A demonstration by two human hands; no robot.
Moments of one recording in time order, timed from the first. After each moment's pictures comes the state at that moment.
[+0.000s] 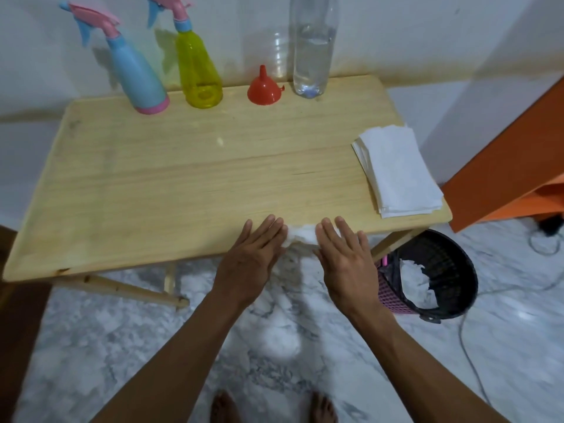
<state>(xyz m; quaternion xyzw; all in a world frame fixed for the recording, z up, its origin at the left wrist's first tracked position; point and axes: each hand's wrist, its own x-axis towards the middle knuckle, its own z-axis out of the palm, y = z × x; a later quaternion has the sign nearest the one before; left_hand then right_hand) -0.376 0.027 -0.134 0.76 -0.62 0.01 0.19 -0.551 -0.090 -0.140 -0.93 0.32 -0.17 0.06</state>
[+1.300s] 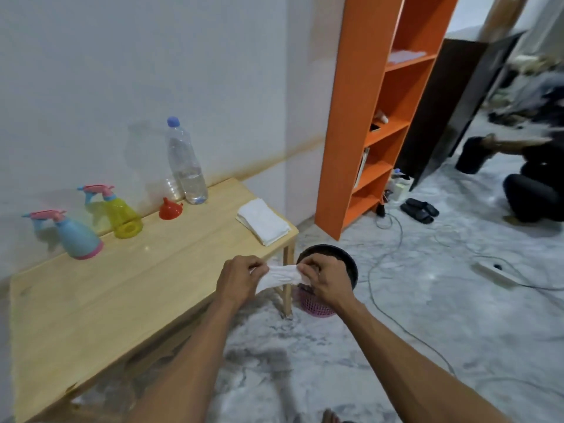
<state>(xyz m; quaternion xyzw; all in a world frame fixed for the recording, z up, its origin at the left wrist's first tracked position) -0.490 0.053 0.092 0.69 -0.61 -0.22 0.31 -0.700 0.025 0.080 -0.68 0.58 -0.32 0.32</state>
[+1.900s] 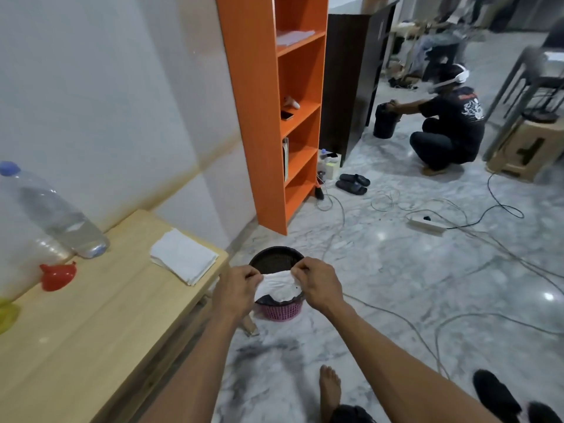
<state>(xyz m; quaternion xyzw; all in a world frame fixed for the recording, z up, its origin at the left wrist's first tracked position) -0.630 -0.061 0.069 0.65 -0.66 -0.28 0.23 -0.819 -0.047 0.038 -0.58 0.70 -0.31 0.28</state>
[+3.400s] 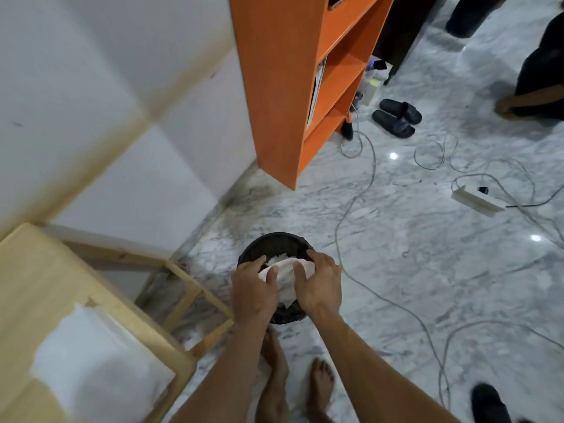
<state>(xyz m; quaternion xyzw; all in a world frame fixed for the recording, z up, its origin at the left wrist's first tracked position) -0.708 -0.400 -0.120 0.78 -0.51 -0.34 0.14 -0.828 -0.391 -0.116 -0.43 0.82 -0.18 0.34</state>
